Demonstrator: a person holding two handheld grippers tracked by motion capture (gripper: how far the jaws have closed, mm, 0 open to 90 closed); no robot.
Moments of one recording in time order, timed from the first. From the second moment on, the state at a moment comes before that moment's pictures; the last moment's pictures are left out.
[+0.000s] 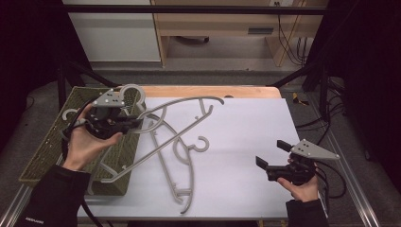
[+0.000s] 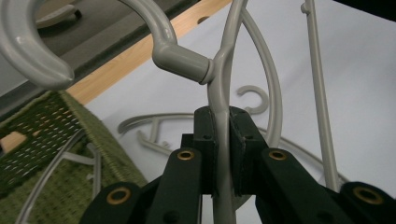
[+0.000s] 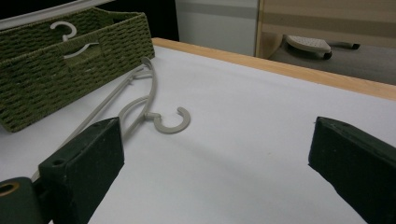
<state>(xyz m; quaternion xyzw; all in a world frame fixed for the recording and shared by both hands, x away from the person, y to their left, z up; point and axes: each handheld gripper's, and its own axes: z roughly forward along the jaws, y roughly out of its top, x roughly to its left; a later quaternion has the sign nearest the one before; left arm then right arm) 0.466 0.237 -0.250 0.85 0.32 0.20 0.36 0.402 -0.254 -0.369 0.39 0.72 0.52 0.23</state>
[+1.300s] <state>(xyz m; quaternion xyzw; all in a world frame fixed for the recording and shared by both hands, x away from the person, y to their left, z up) 0.510 0.391 -0.262 0.81 0.40 0.25 0.34 0.406 -0.253 -0.374 0.40 0.72 0.51 0.23</state>
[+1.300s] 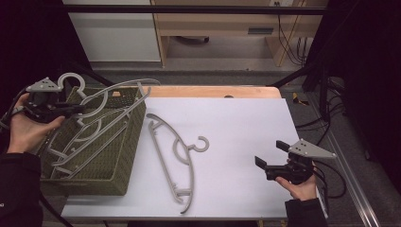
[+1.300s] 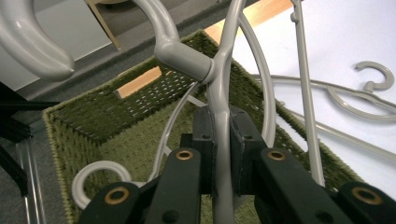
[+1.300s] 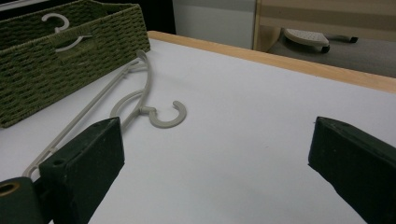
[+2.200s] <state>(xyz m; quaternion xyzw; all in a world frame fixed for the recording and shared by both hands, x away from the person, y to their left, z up) 0.525 0.448 -0.299 0.79 0.45 0.26 0.32 0.409 -0.252 -0.376 0.40 0.73 0.51 0.23</state>
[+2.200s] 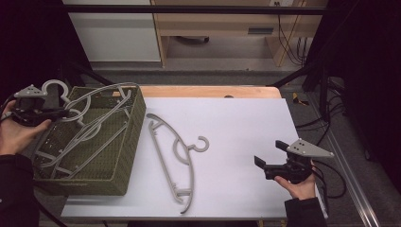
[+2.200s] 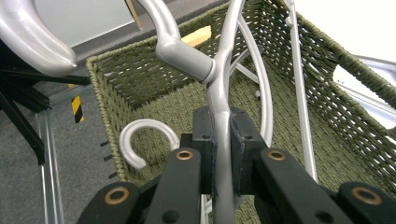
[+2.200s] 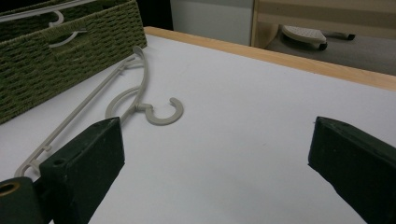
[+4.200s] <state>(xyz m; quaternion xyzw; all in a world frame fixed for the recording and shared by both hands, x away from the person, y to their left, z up) 0.506 0.430 -0.355 0.77 0.48 0.25 0.34 0.407 -0.250 -0.373 0.40 0.72 0.51 0.23</state>
